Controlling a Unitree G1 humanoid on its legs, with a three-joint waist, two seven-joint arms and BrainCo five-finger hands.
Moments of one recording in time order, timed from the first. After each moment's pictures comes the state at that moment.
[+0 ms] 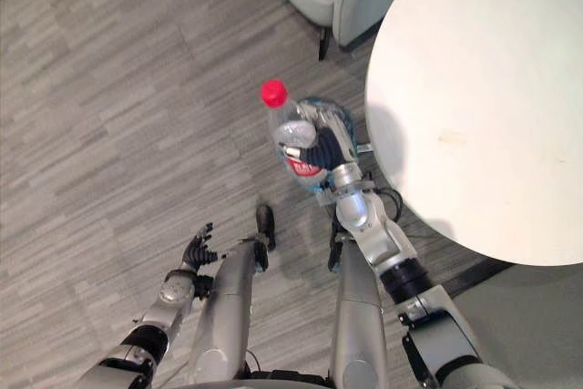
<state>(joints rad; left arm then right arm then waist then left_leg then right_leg) -0.27 0.15 -0.06 0.86 0.03 -0.22 0.15 -0.57 -0.32 0.34 0.17 -0.40 -0.21 -0.31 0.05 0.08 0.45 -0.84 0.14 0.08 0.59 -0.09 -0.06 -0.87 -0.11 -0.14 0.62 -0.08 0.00</state>
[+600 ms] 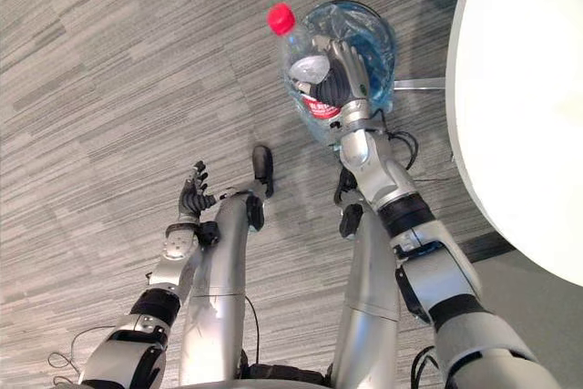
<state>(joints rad) -0.37 0.11 0.01 0.68 -0.08 -0.27 0.20 -0.93 -0.38 0.33 0.55 -0.42 -0.14 -0.39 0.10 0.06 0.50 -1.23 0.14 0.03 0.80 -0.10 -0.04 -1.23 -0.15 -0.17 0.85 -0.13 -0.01</state>
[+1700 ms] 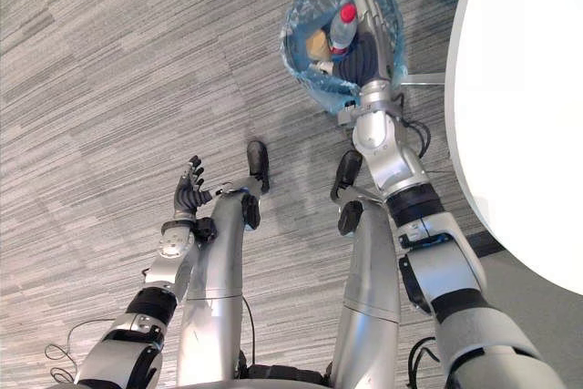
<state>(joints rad) -0.37 0.13 -0.01 0.66 -0.12 -0.27 0.20 -0.90 -0.37 0.23 0.48 -0.33 -0.13 -0.42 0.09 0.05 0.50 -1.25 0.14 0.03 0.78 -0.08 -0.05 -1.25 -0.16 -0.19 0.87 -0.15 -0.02</state>
